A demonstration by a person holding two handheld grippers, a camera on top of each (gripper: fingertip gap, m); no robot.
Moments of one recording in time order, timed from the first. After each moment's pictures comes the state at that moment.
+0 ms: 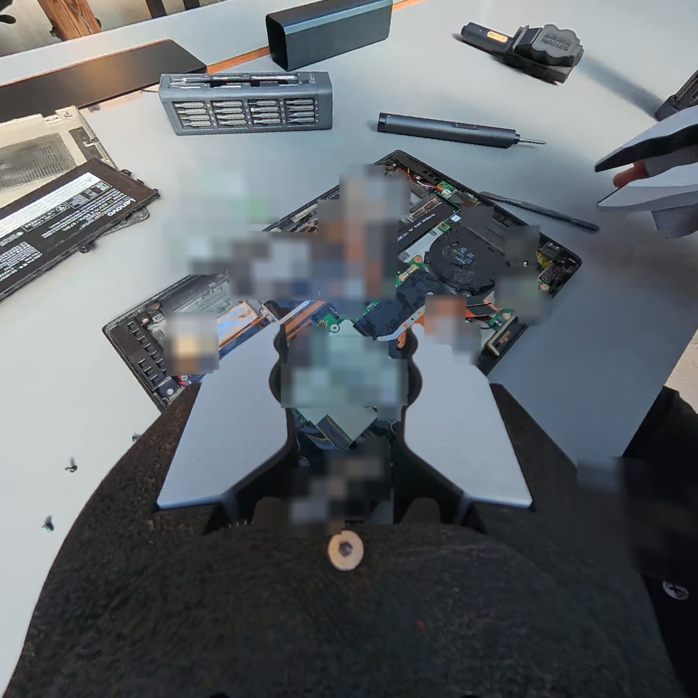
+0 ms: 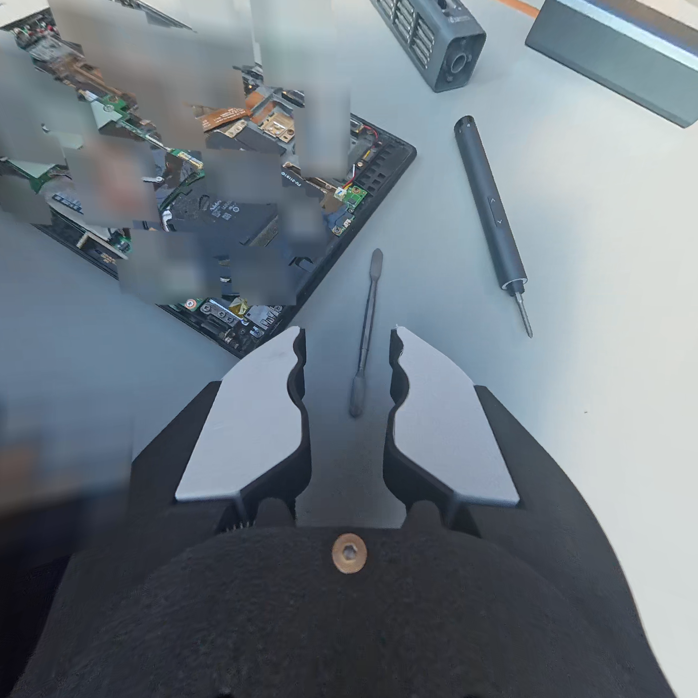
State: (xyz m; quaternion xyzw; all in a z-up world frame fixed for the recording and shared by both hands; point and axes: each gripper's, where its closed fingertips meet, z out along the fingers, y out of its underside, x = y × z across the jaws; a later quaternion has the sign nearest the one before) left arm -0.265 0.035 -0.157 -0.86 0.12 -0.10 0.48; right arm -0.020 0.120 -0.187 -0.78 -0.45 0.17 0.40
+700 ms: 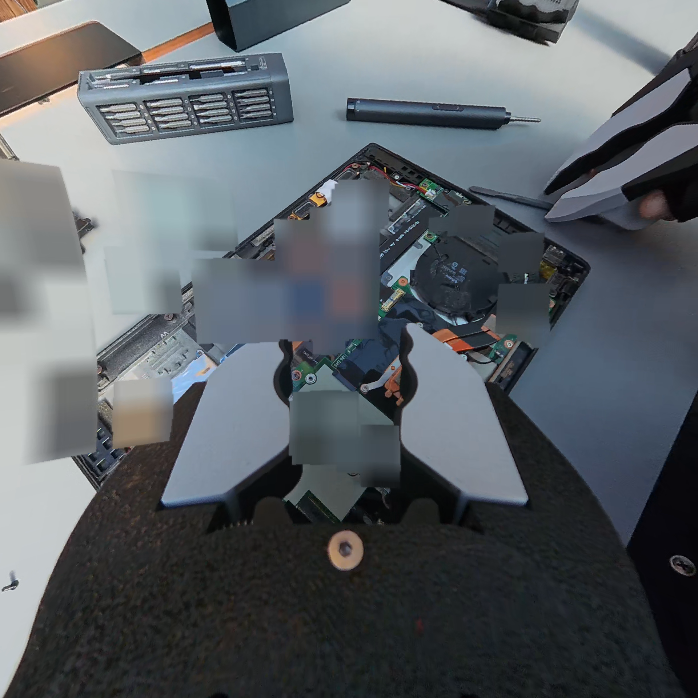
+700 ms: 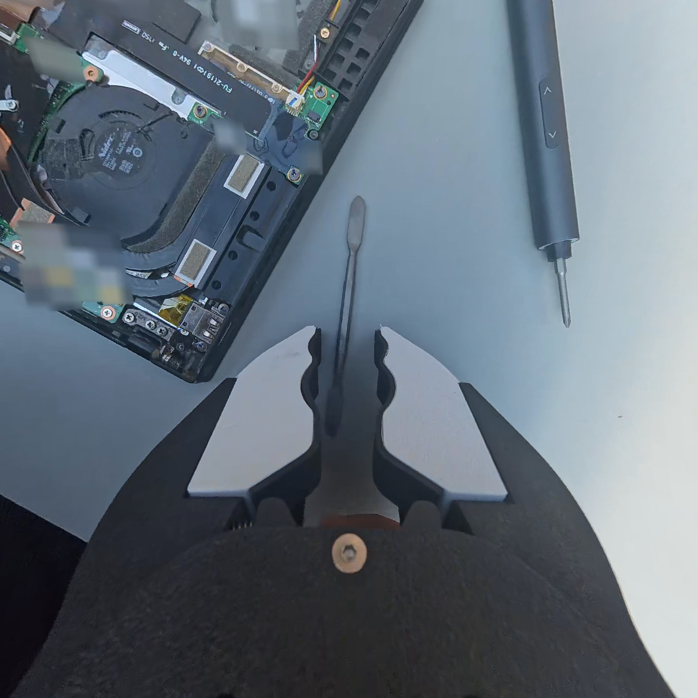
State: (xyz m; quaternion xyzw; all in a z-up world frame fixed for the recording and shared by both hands) left arm -0.235 0.073 -0.172 -0.87 0.17 -0.11 0.45; right arm -0.022 0.142 -0.229 -0.85 -0.45 0.12 0.24
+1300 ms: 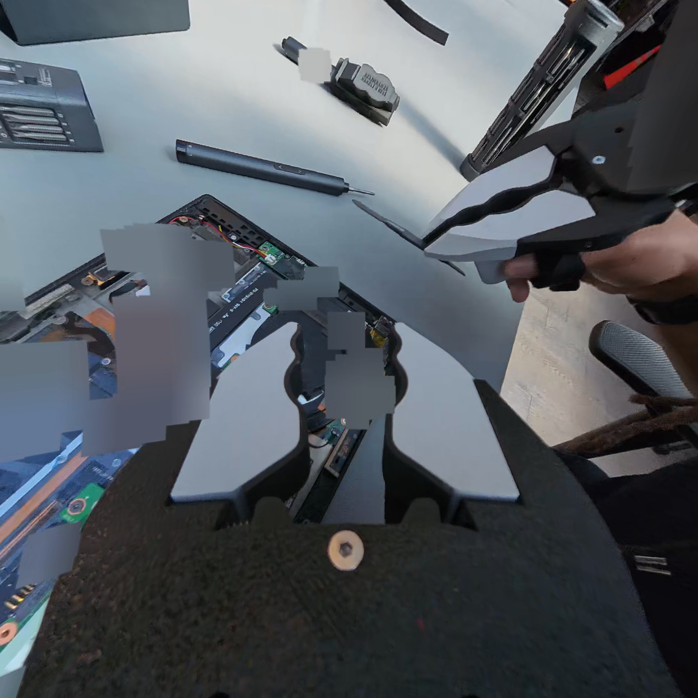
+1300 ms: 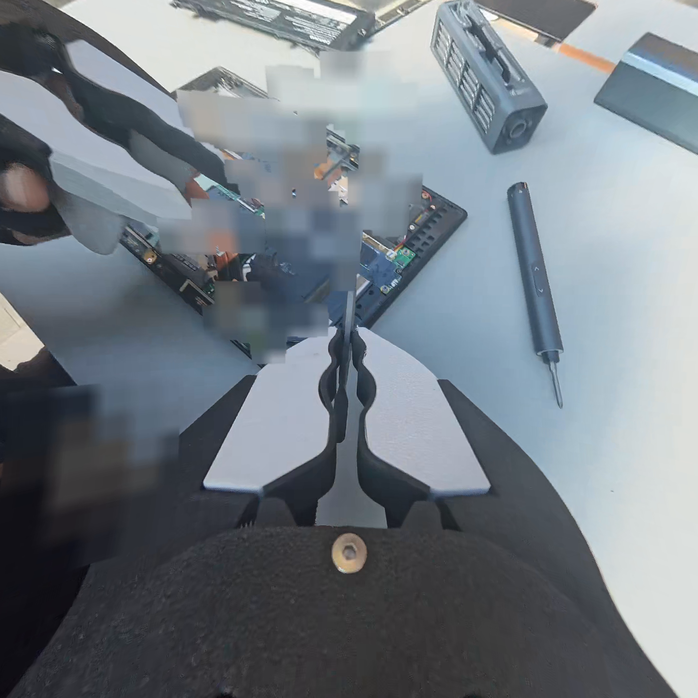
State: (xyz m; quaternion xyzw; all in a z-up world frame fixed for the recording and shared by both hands) left arm -0.135 0.077 -0.145 -0.84 0.17 -0.28 0.43; right arm -0.049 0.111 -0.152 -0.75 -0.49 0.25 0.36
